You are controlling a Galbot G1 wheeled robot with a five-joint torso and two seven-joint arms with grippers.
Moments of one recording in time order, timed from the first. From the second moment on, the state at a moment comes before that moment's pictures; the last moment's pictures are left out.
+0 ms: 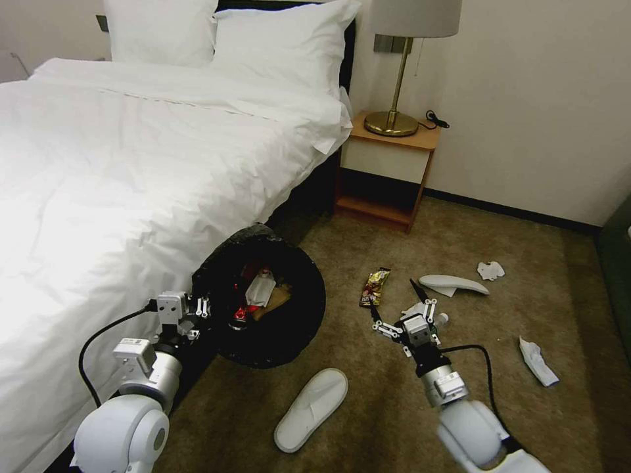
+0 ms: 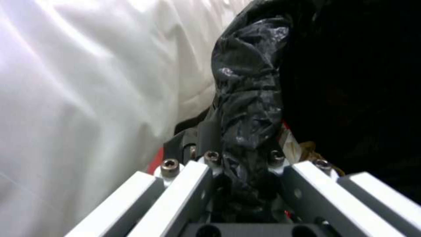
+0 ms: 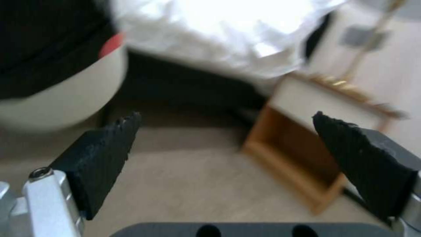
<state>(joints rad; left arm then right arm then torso) 1.51 -1.31 -0.61 -2.27 -0.29 0.34 -0.02 -1.31 0.91 0.15 1.81 0.10 0.28 0.09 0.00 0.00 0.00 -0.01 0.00</state>
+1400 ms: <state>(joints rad) 1.44 -1.34 -0.64 -2.19 -0.29 0.36 0.02 -0.62 0.92 -0.59 1.20 0.21 0.37 -0.64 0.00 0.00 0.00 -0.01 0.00</state>
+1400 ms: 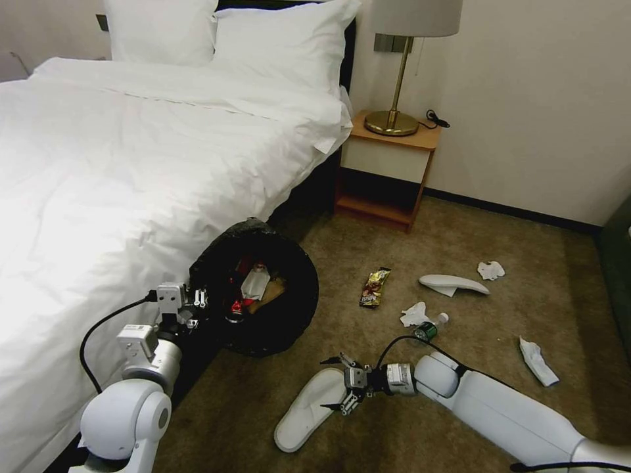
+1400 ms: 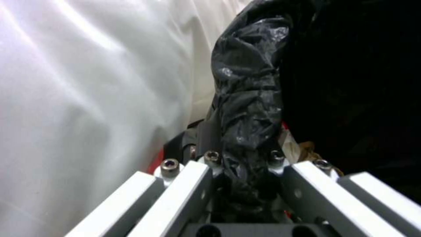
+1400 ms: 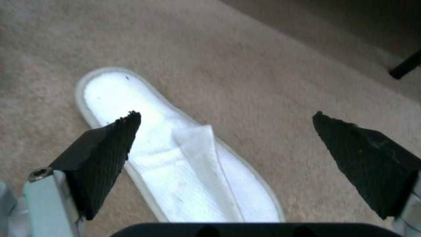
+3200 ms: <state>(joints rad) 1.48 -1.34 -0.64 -2.22 -0.27 0.35 0.03 -0.44 1.19 -0.60 0.71 0.08 0.48 -0.90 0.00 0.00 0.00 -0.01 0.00</state>
